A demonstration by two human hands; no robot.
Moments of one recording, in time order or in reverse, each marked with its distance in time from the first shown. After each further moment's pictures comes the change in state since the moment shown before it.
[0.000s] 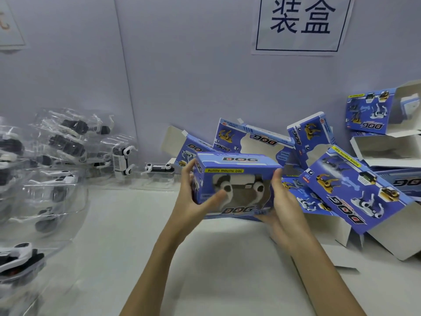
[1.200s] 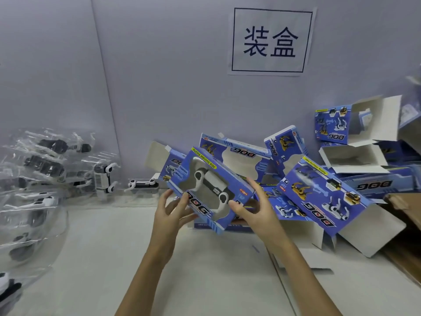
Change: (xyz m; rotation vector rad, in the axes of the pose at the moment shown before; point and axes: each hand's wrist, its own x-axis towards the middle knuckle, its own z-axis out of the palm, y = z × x) left_hand 0.005 -0.017 -0.001 -0.234 0.272 -0.261; right_hand -0.001 0.002 -0.017 -0.179 -0.198 -0.241
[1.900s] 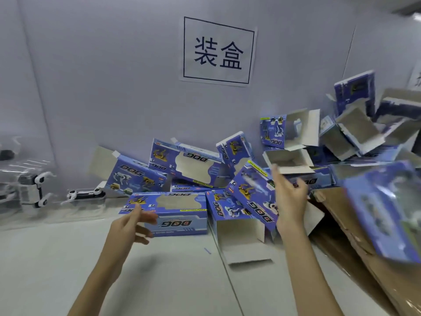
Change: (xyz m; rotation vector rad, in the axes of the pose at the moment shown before) left_hand -0.007 -0.003 0.012 0.298 -0.149 -0.021; right_hand -0.010 -0.069 -0.123 0.024 0.865 -0.003
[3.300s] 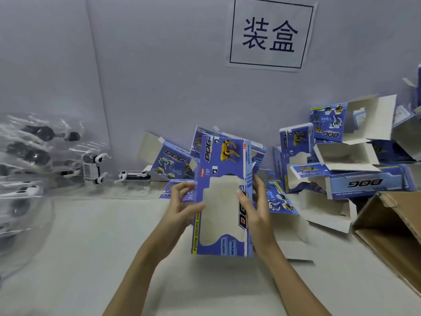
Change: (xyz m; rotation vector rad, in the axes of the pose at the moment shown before) left_hand -0.006 0.006 0.004 -0.316 -0.264 -0.014; right_hand -0.101 0.086 0.082 0.082 -0.681 -0.213
